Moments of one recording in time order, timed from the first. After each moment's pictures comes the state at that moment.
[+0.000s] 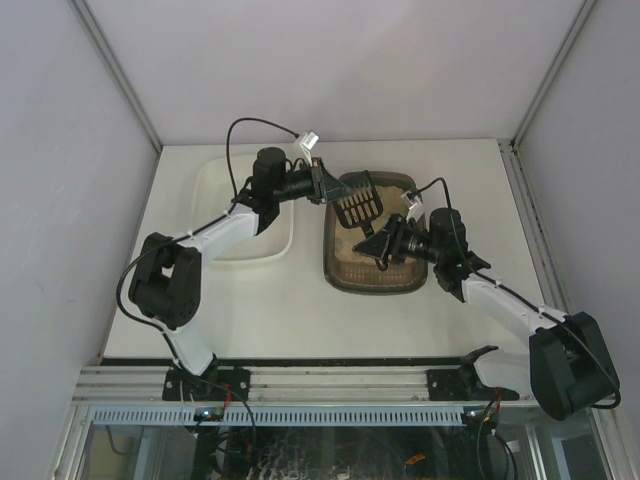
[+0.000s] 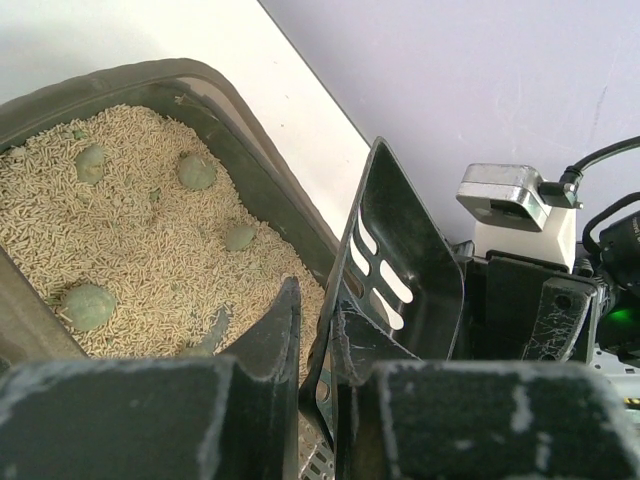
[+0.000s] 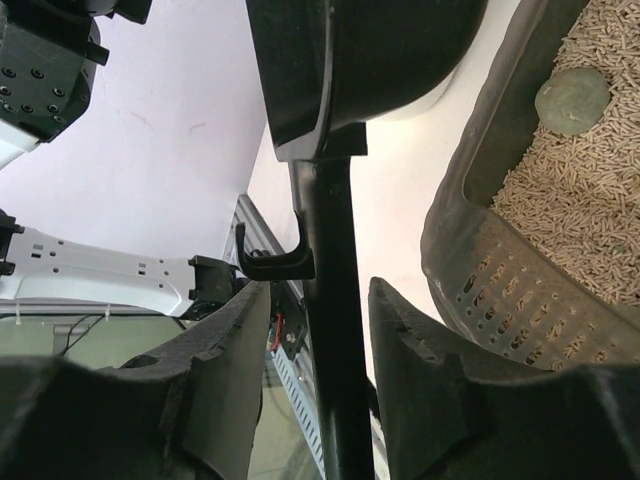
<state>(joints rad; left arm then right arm) -0.47 1.76 1.26 0.32 0.68 -0.63 0.40 1.20 0.61 0.27 -0.69 0.89</state>
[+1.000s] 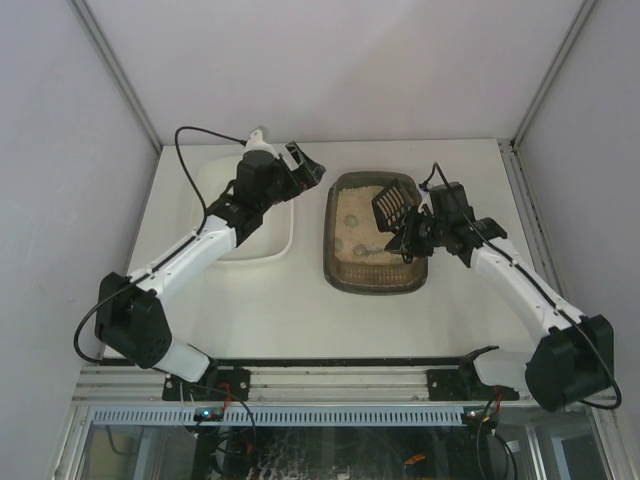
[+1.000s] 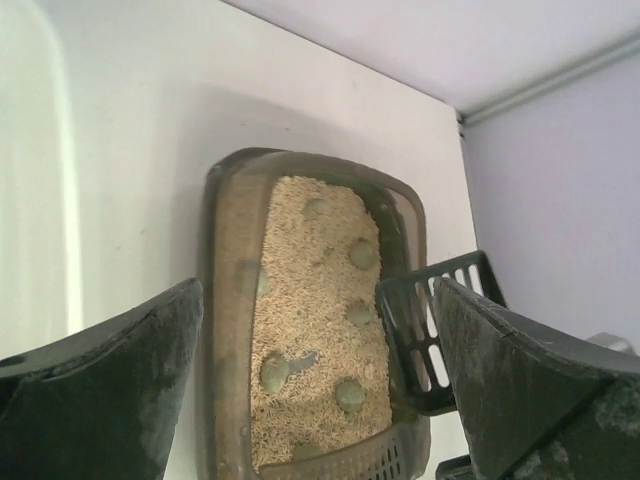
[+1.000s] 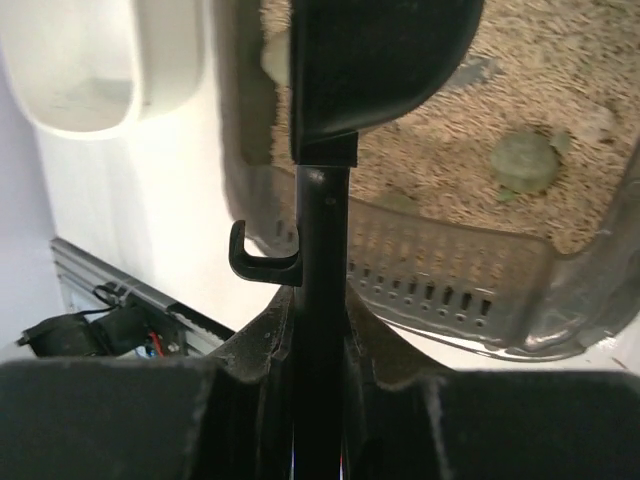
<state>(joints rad) -0.51 1.51 1.22 -0.03 -0.03 -0.78 0.35 1.20 0.95 -0.55 -0.36 0.61</state>
